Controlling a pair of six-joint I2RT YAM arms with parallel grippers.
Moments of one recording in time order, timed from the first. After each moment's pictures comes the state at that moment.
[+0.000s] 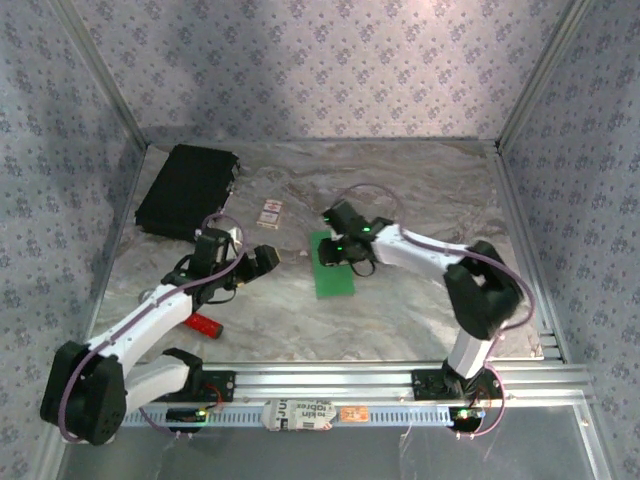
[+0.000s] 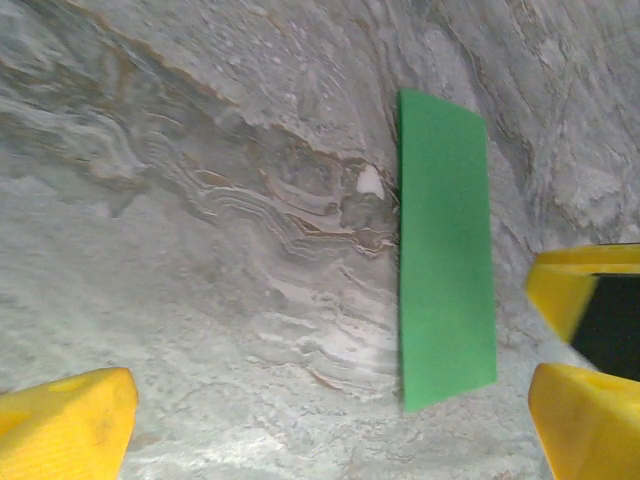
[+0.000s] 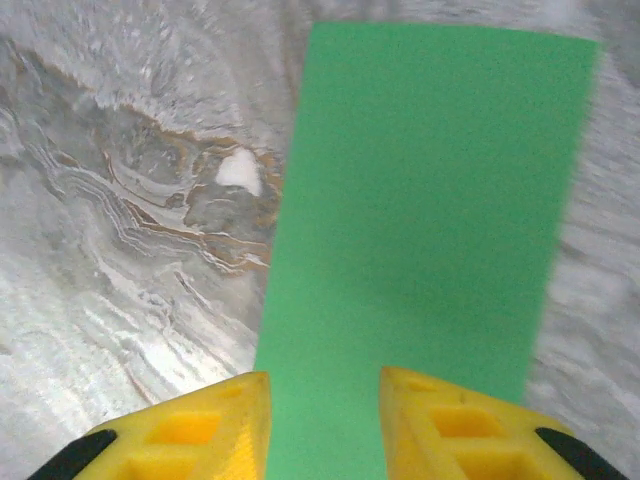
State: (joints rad) left arm -0.41 1.09 0.54 -0.23 0.28 -0.79; right arm 0.70 1.69 1.12 -0.44 -0.10 0.51
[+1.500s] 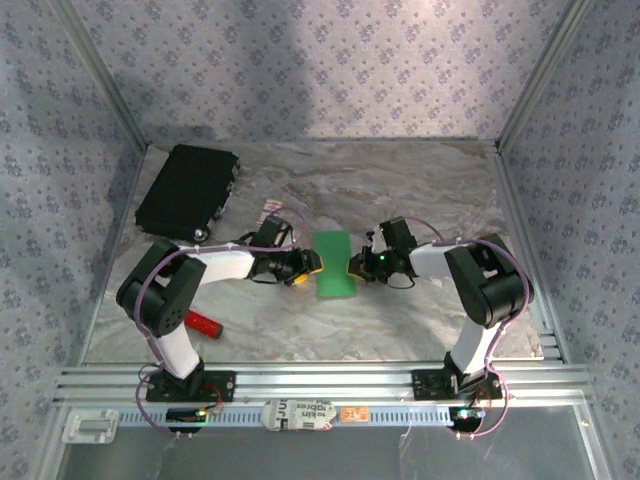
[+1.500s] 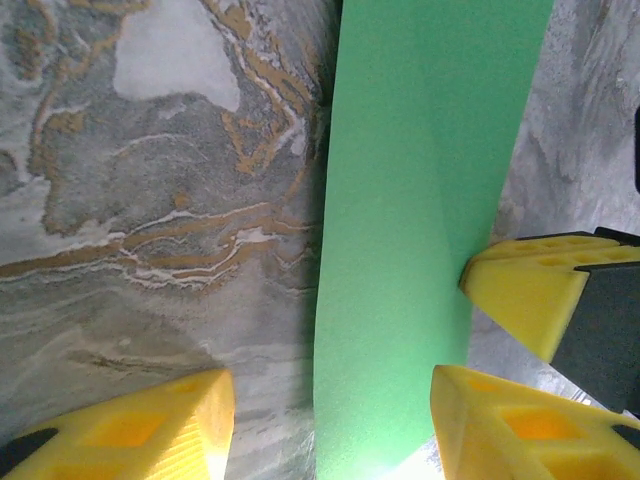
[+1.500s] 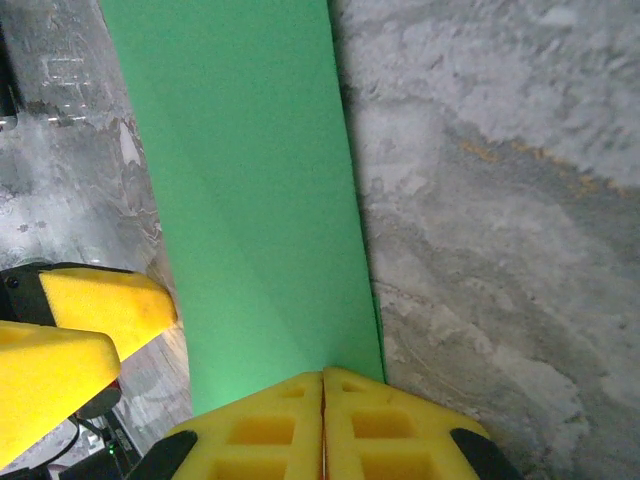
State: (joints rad) left arm -0.61 1.74 0.84 -0.05 0.48 -0.95; right arm 0.41 1.76 0.74 0.04 -0.64 0.74
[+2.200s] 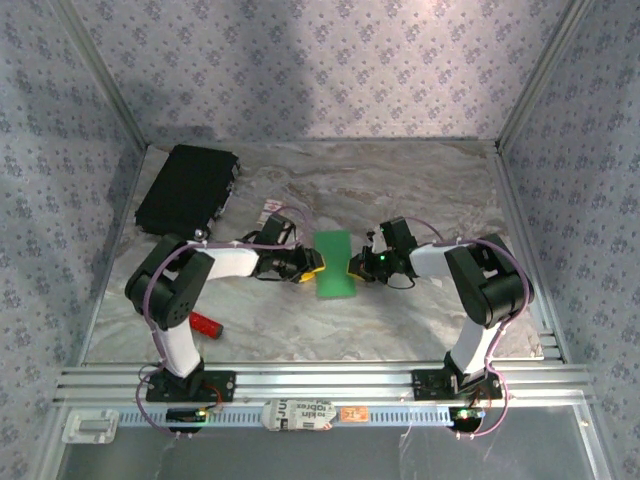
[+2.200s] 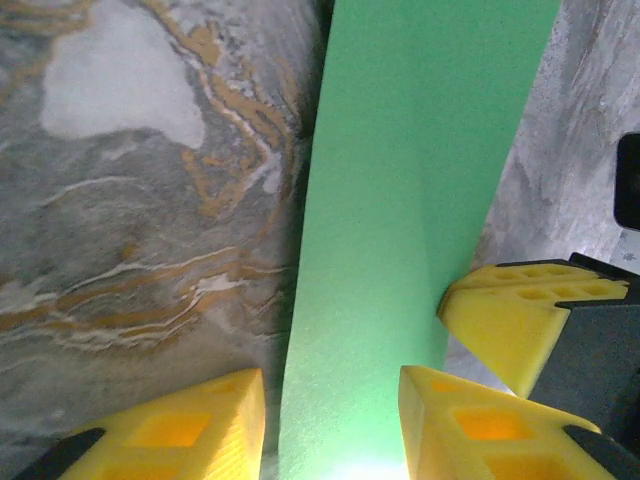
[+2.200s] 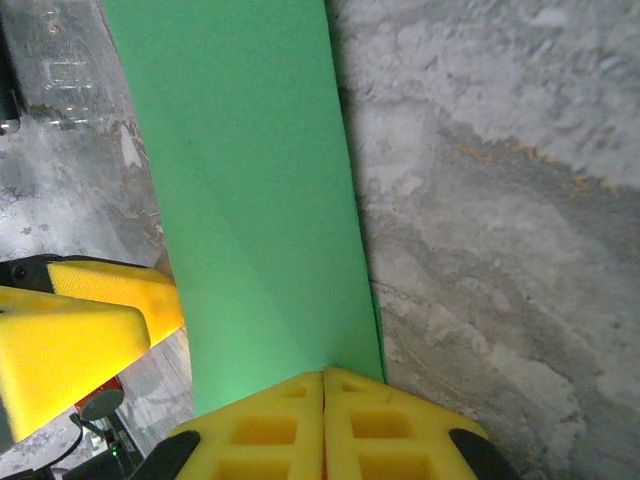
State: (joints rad) left arm -0.61 1.80 0.86 0.01 0.51 -1.02; right arm 0.40 1.76 0.73 0.05 -0.64 0.75
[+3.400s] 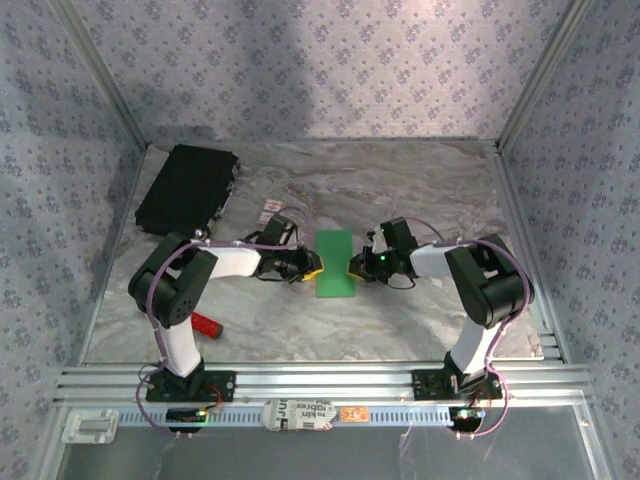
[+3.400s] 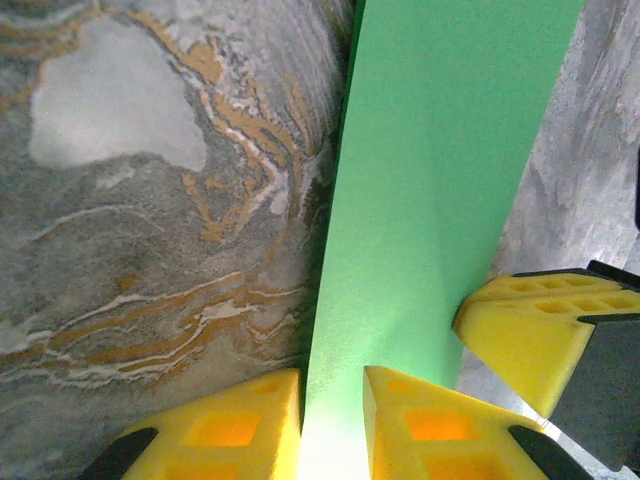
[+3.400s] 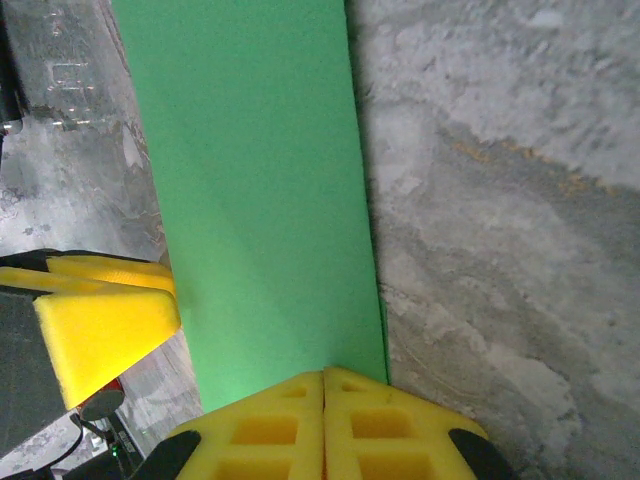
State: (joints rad) left arm -0.62 1.82 0.87 0.01 0.49 -0.99; right arm 0.40 1.75 0.72 0.06 -0.64 0.75
